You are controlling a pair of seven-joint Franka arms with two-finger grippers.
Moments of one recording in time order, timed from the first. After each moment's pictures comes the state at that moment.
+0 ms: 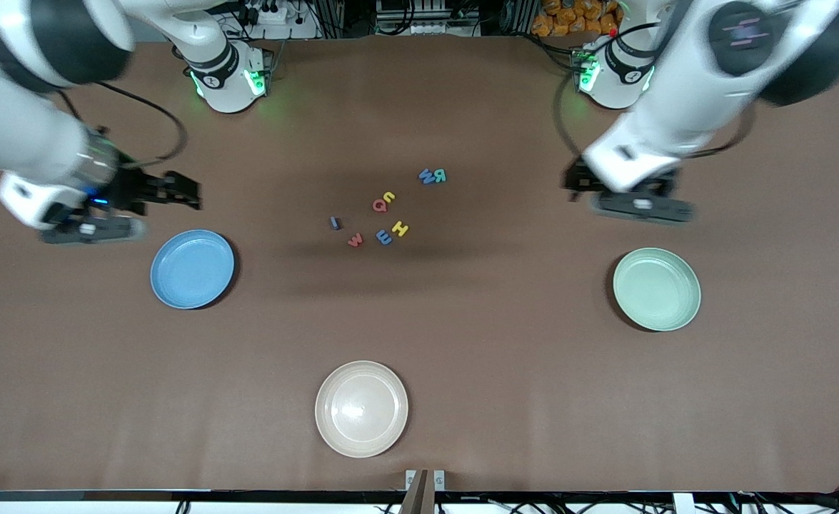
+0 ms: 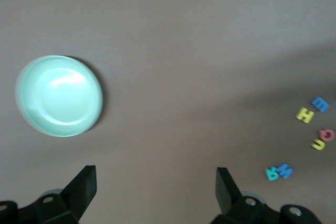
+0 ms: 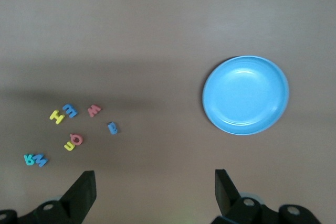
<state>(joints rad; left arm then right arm) -0.02 0.08 -0.48 -1.75 0.01 1.81 -0.29 0.21 0.12 0.03 -1.62 0.10 1.60 0.13</state>
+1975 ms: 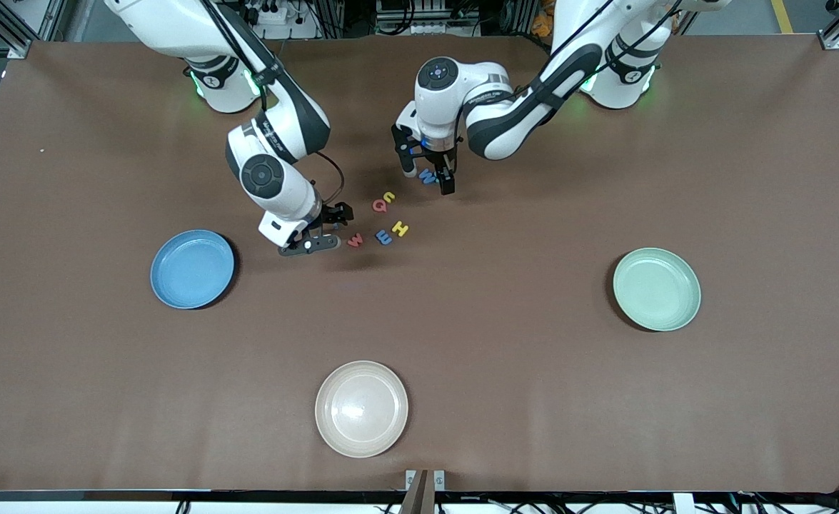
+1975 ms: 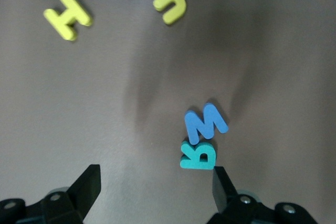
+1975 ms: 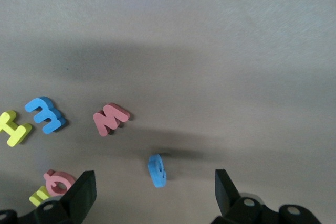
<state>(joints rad) -0.27 0.56 -0.77 -2.10 0.63 2.40 -0.11 0.32 0.36 0.24 -2.17 0.10 2.40 0.34</state>
